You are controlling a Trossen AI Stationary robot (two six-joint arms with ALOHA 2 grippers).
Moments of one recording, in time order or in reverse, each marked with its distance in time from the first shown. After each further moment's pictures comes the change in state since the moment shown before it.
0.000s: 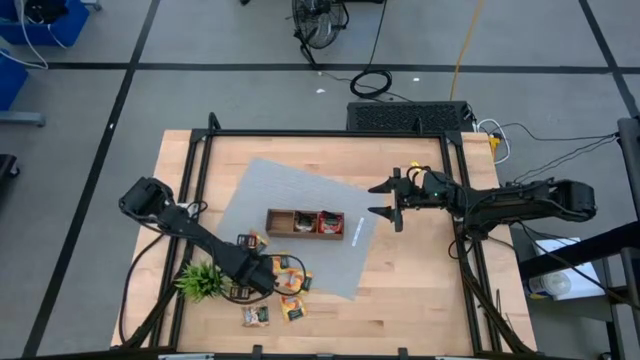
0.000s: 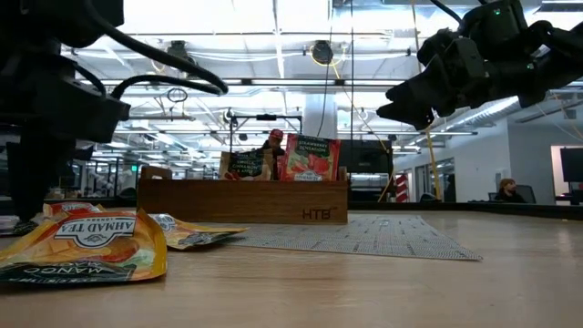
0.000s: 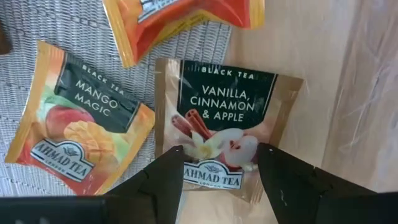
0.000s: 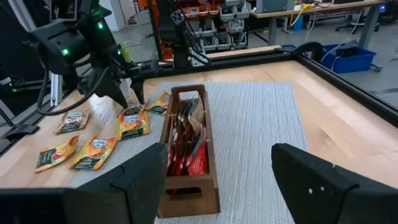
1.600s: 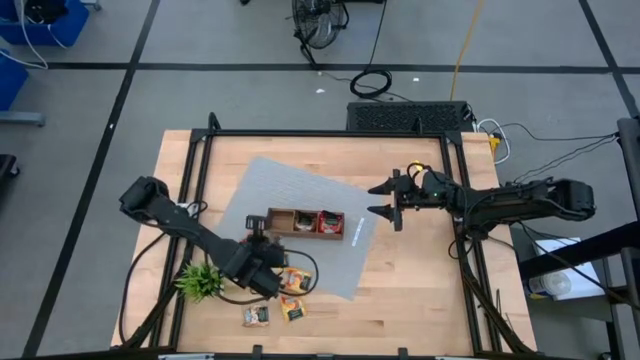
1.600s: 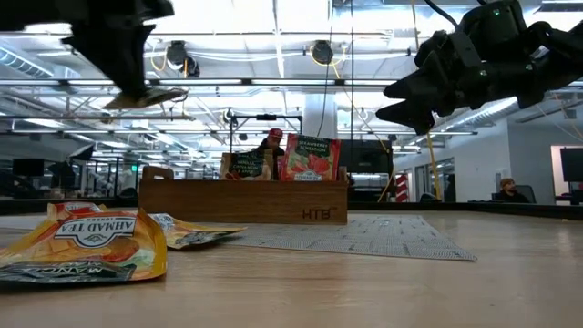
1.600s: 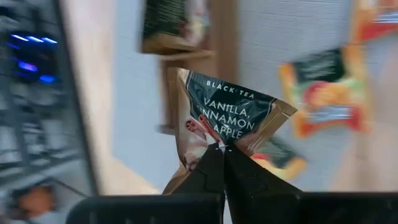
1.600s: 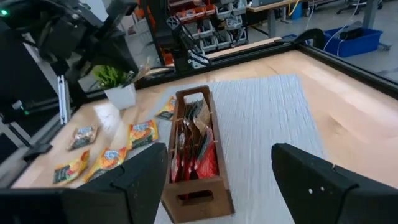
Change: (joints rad) left arm 0.007 -0.013 0.394 -0.414 -0.547 0.056; right arm 0.013 0.028 0.000 0.041 0.001 0.132
